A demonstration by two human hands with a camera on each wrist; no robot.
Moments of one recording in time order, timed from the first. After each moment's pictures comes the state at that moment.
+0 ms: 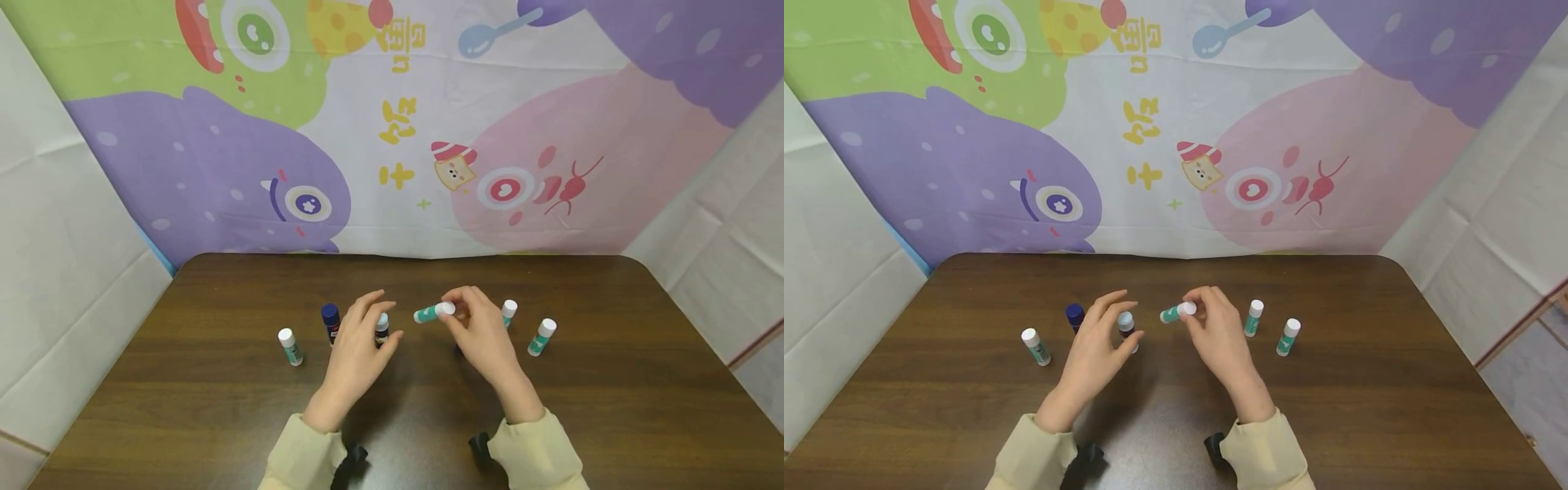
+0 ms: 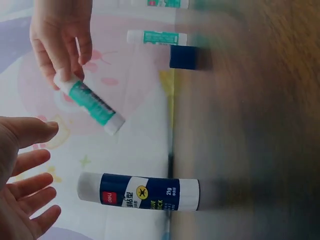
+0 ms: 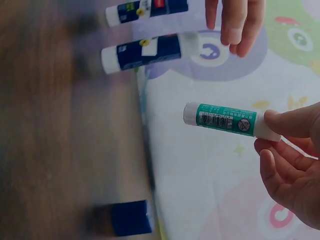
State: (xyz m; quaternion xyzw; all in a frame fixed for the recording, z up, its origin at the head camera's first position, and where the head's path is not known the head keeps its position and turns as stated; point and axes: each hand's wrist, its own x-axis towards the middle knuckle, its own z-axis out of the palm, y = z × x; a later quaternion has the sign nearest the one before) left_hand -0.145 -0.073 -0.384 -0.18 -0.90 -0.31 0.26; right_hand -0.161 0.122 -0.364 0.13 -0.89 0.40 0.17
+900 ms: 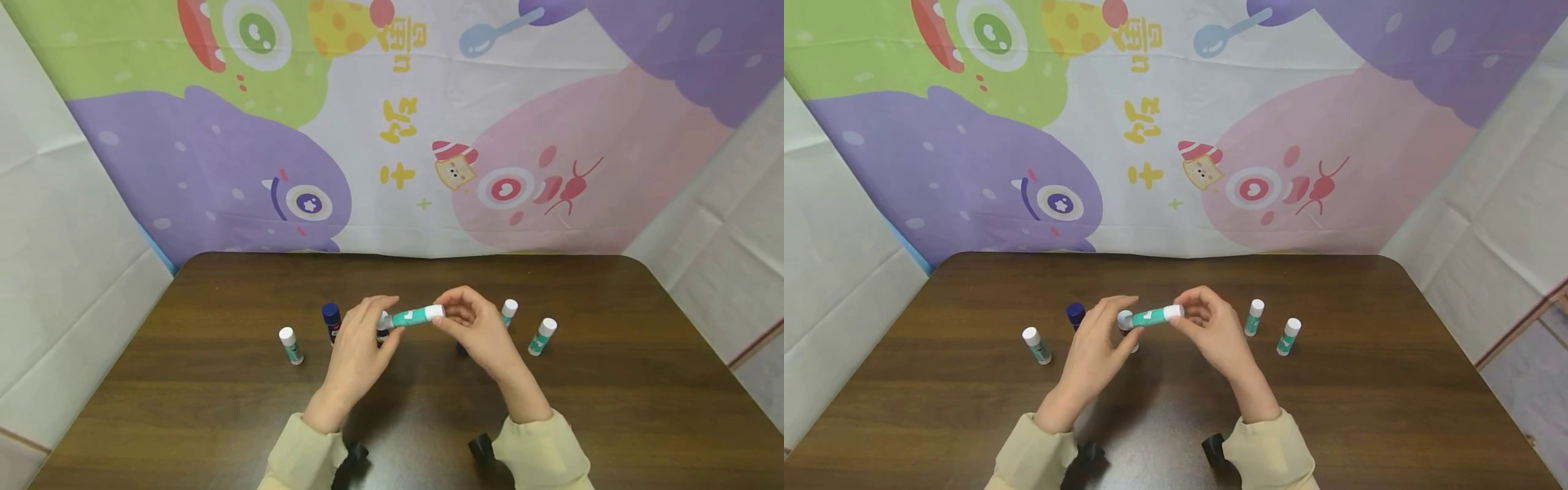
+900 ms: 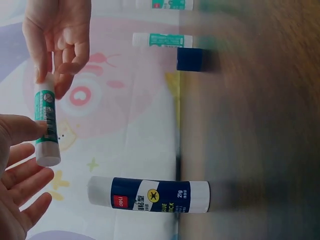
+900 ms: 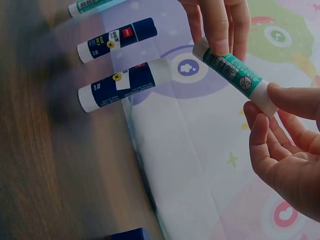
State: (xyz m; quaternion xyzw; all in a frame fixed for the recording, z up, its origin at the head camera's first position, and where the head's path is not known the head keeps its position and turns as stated) left_hand -0.144 -0.071 -0.378 -0.21 -0.87 -0.31 0.31; right_hand -0.155 0.124 -0.354 0.15 -0.76 0.64 0.01
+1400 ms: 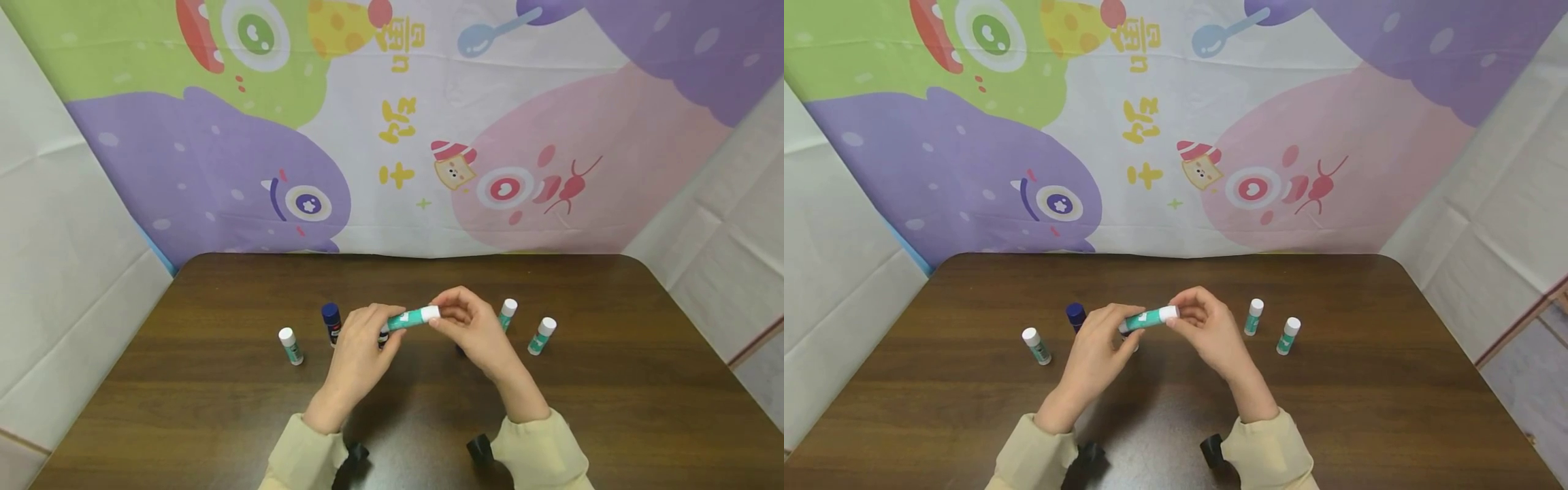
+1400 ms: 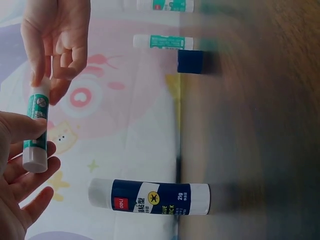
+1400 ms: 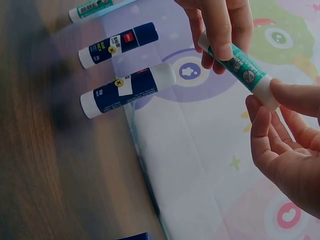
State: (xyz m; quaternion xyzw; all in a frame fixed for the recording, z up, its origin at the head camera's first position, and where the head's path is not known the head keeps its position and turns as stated) left_hand -0.144 -0.070 -0.378 -0.24 -0.87 -0.31 0.31; right_hand -0.155 0.120 -0.354 0.16 -0.73 0.66 -0.01
